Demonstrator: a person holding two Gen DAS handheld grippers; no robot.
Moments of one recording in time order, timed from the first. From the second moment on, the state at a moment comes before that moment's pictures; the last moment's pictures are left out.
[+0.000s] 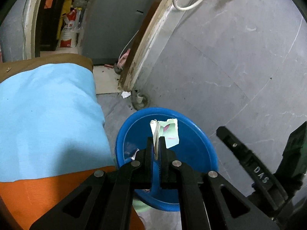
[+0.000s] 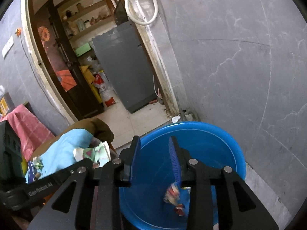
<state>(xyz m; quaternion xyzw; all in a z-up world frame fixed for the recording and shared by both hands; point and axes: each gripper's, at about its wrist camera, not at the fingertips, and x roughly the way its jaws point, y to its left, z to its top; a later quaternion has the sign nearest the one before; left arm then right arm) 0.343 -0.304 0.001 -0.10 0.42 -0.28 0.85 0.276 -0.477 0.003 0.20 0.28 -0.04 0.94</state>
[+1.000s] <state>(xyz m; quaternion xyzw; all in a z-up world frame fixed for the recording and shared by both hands) 0.306 -0.212 0.056 -0.08 0.30 -0.18 0.93 0.265 -0.452 0.035 0.17 0.18 -0.03 0.97</state>
